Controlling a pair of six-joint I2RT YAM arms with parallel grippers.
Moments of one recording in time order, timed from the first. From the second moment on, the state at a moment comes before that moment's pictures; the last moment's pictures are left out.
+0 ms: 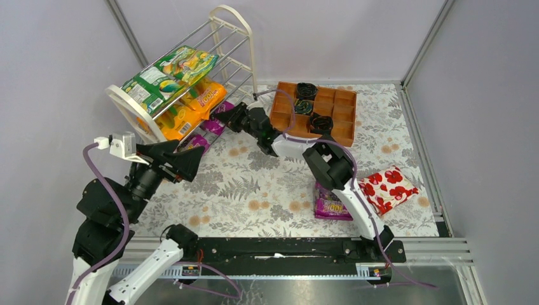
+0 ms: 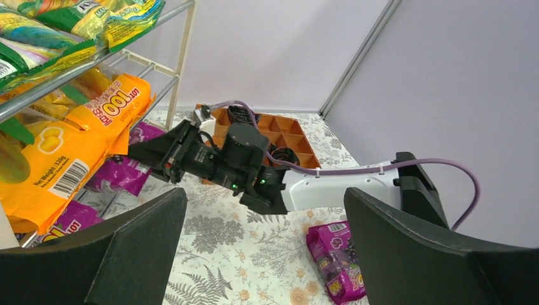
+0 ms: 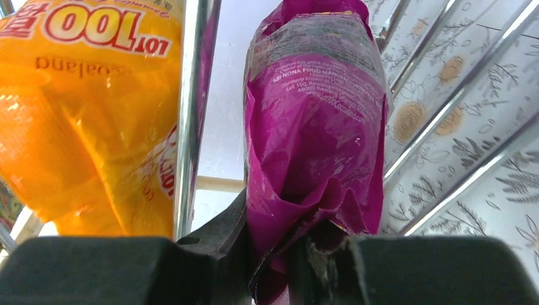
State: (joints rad) left arm -0.54 0.45 1.14 -0.58 -0.08 -0.39; right arm 0.79 2.43 1.74 0.64 -0.06 1.27
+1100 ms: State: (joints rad) left arm -0.56 0.44 1.09 -0.57 -0.10 -0.39; right arm 0.80 2.79 2.15 0.61 -0.10 1.41
